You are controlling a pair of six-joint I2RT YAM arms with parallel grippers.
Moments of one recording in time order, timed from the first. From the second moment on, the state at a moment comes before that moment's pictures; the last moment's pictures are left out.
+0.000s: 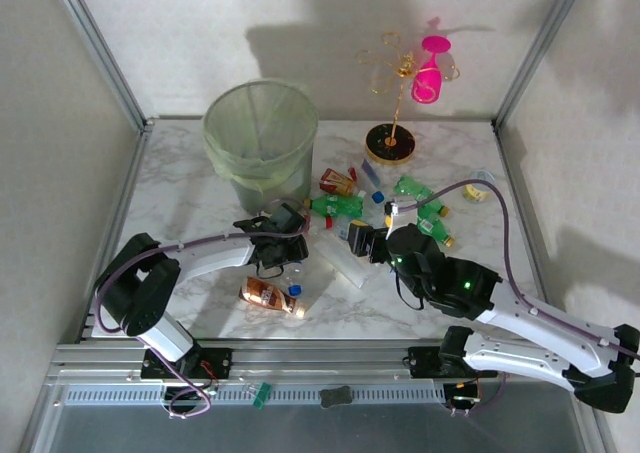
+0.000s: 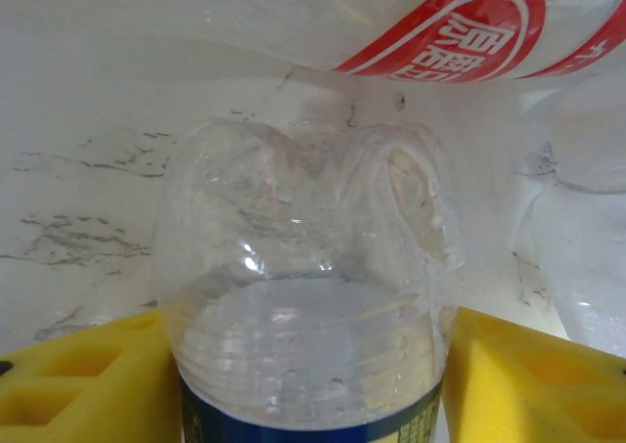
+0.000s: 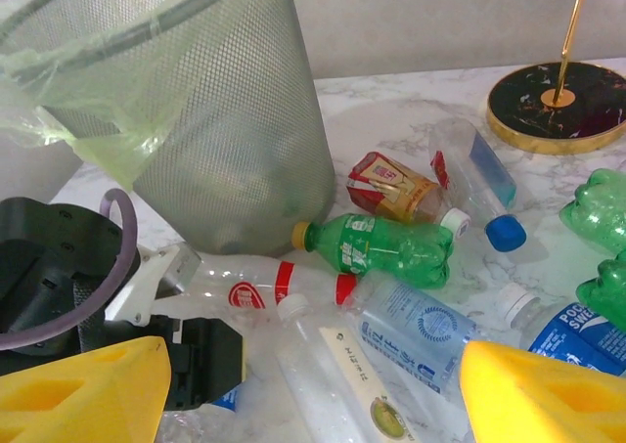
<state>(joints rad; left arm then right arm) -0.71 1.60 0.89 -0.44 -0.09 -0.97 1.10 0.84 0.86 -0.47 0.58 0.57</state>
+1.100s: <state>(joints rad) -0.75 1.18 0.98 -0.48 -0.11 -0.78 1.08 0.84 0.86 -0.49 0.60 0.56</state>
